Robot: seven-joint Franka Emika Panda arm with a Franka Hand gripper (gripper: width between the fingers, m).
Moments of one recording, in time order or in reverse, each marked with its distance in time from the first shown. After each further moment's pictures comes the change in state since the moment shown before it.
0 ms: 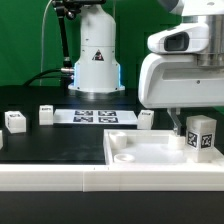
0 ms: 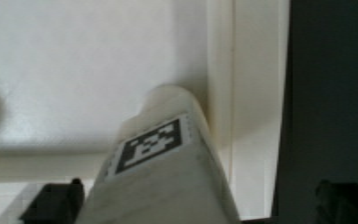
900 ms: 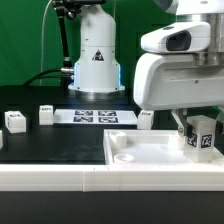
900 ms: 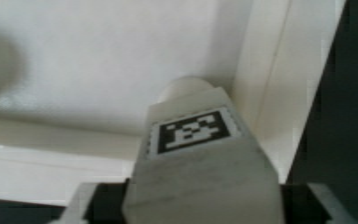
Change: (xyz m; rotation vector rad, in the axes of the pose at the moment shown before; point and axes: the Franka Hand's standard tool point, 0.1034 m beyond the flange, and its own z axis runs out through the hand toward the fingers) arm 0.002 0.008 -0.001 -0.002 0.003 -0.130
